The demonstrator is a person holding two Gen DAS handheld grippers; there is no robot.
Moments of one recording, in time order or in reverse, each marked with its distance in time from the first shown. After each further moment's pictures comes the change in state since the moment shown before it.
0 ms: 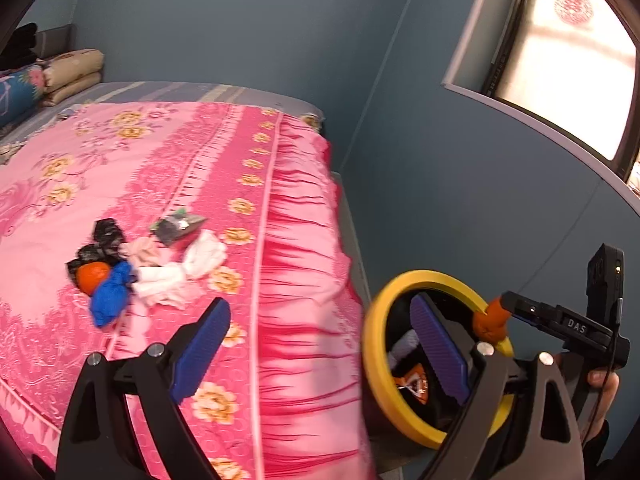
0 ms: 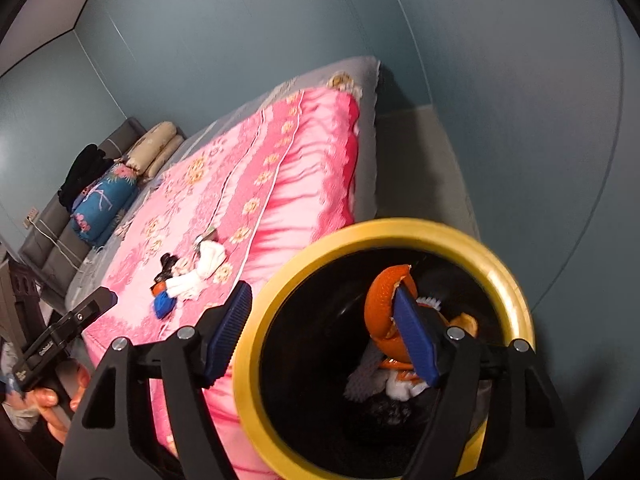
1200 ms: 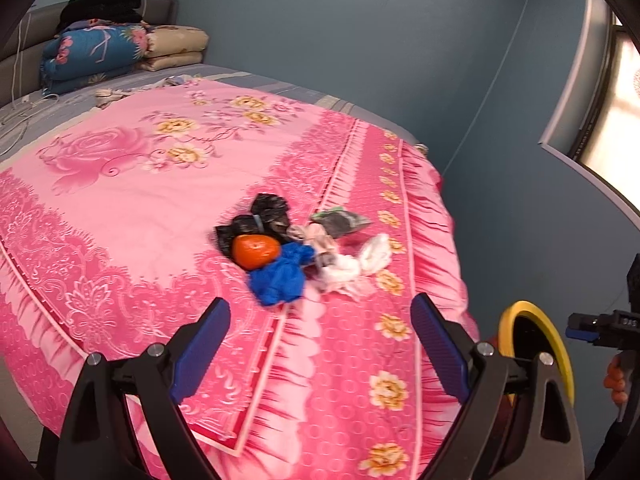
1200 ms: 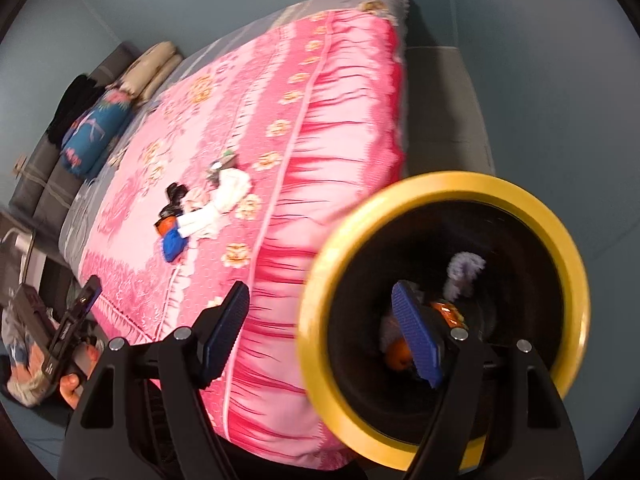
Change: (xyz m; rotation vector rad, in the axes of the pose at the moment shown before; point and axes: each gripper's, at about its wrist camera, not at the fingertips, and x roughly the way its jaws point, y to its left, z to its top) left arm -0.050 0.170 -0.034 -0.218 -0.068 0.212; right arm 0.057 0.102 0.006 -0.114 0.300 -0.019
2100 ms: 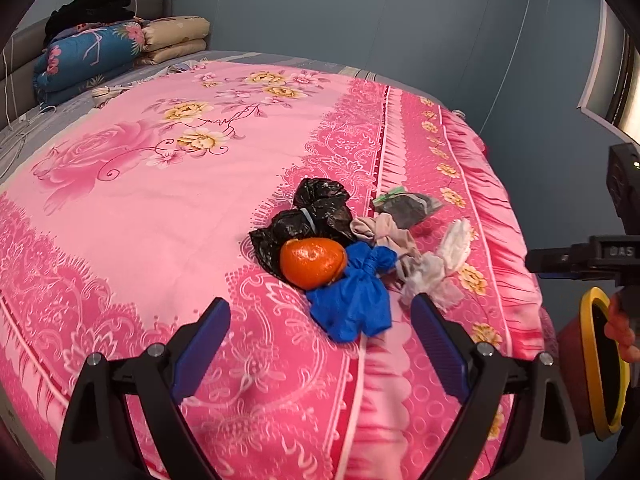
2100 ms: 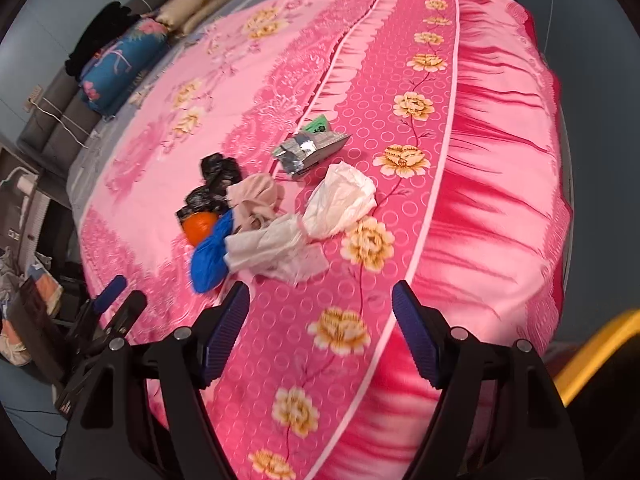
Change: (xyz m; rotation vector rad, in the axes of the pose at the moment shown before) left arm 0.091 0.042 0.023 0.086 0.090 0.105; right arm 0.183 0.139 0.079 -0.164 0.165 0.028
